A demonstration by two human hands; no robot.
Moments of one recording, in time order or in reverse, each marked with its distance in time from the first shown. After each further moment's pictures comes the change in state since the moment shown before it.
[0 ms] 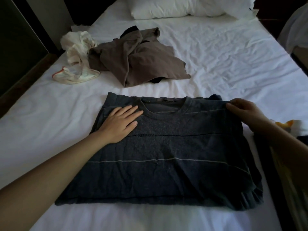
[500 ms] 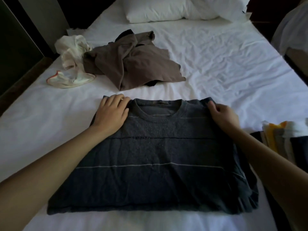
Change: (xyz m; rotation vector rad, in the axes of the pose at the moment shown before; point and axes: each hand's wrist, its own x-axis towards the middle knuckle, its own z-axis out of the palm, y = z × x) left_hand 0.024 0.000 -0.023 0.154 0.452 -0.062; right_hand 0.005 -0.012 0.047 -0.484 0.155 0.158
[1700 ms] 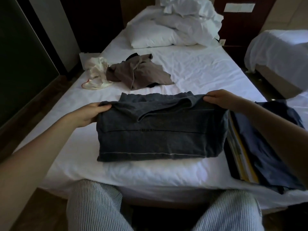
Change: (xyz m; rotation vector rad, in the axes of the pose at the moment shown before) left_hand -0.132 -0.006 -0.212 -1.284 -0.482 -0.787; right_hand -0.178 -0.028 -0.154 -0.020 -0.248 -0.363
